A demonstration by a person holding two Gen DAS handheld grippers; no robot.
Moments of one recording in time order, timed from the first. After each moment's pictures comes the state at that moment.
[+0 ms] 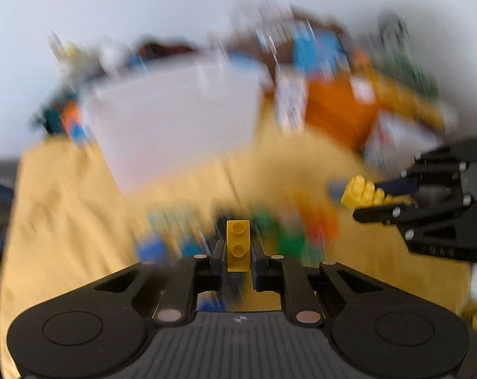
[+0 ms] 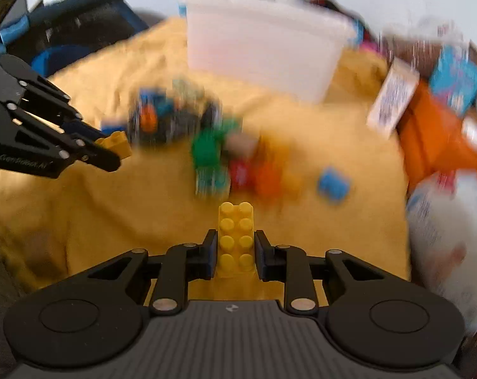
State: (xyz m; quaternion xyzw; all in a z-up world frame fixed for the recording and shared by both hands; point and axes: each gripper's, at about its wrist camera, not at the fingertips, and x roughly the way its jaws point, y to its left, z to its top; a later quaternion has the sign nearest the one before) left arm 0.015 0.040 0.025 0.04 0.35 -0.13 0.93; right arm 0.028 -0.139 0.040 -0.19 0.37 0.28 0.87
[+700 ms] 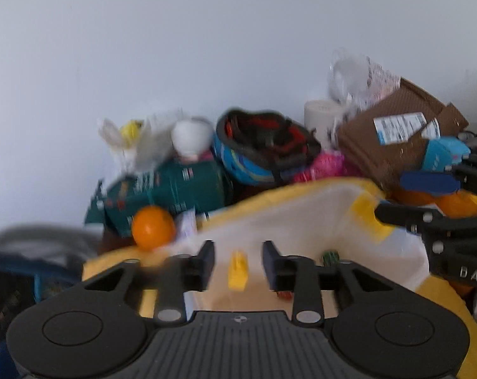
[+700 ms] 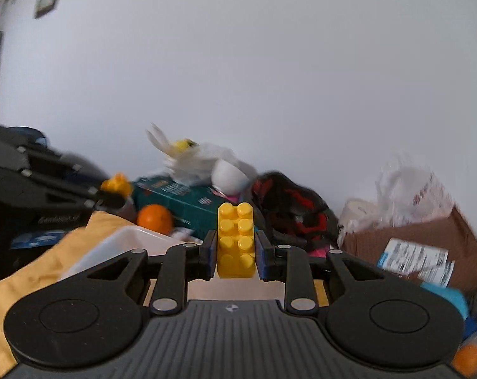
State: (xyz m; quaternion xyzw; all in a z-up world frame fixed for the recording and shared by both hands) left arm 0.222 0.105 0.102 0.06 0.32 -0.02 0.94; right arm 0.239 -0.054 0.191 -0.12 0.18 0.24 0.95
